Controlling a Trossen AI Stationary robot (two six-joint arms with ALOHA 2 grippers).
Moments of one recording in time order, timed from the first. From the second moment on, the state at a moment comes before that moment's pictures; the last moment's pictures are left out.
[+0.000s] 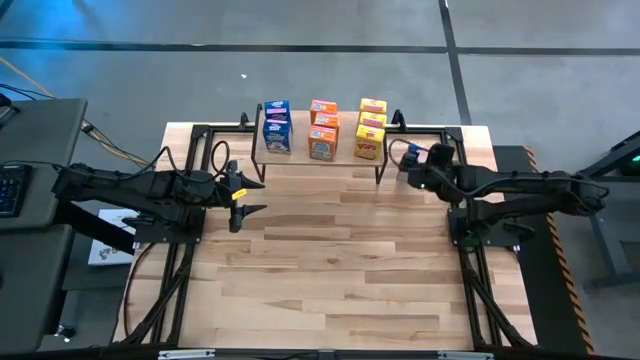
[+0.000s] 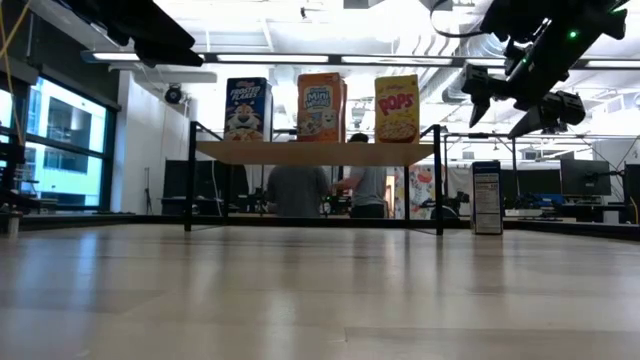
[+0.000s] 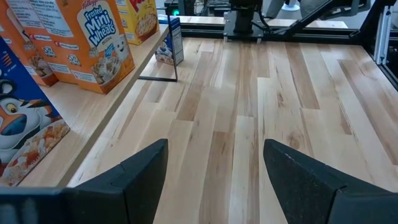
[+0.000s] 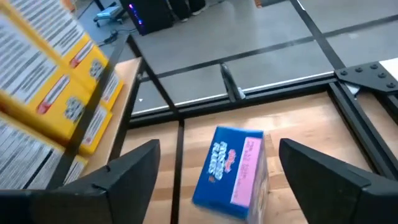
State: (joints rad) left arm -0.10 0.70 0.62 -0.34 -0.28 -0.07; right arm -0.18 0.94 0.64 -0.65 0.96 1.23
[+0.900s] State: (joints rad) left arm -0.10 0.70 0.62 -0.34 -0.28 -0.07; right arm -0.43 1.06 0.64 -0.57 0.71 1.26
